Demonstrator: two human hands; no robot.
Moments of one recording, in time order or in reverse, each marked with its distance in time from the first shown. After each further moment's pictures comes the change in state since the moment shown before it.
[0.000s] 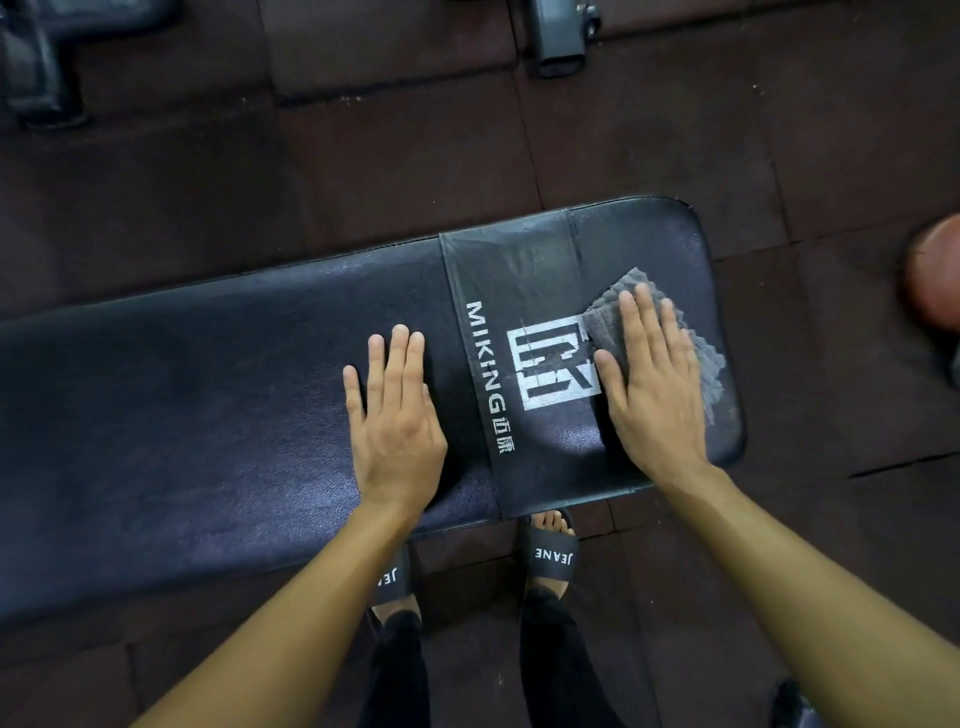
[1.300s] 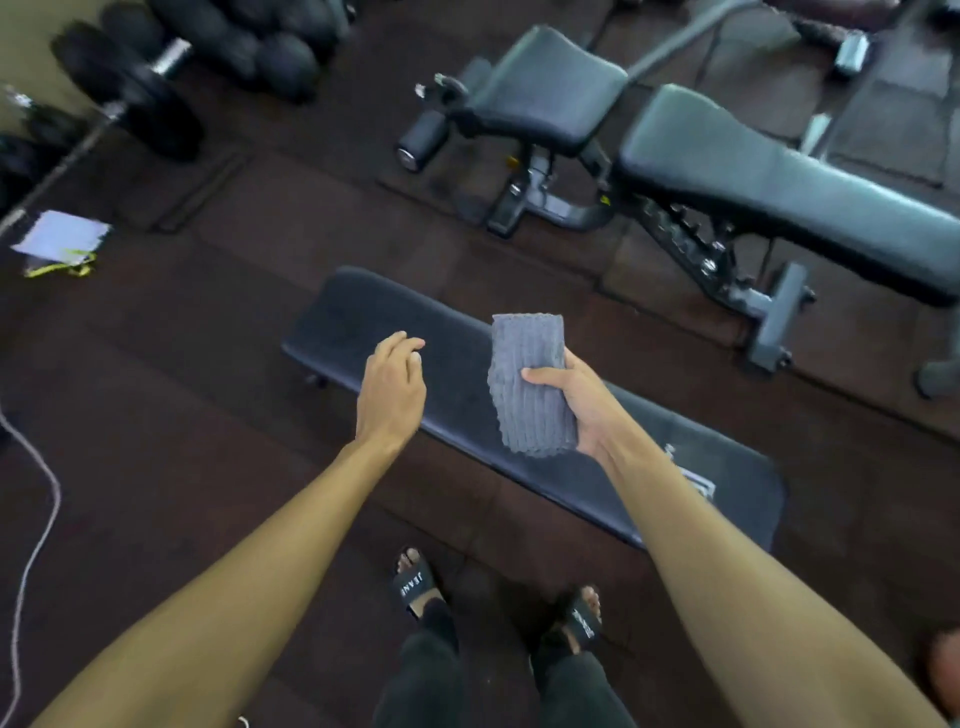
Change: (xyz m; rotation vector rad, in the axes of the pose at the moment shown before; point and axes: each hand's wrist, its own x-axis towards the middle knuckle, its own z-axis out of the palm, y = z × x) left_hand -0.155 -0.208 -0.495 -0.477 0.235 -0.706; right_hand -0.168 -0.491 -0.287 1.099 -1.047 0.034
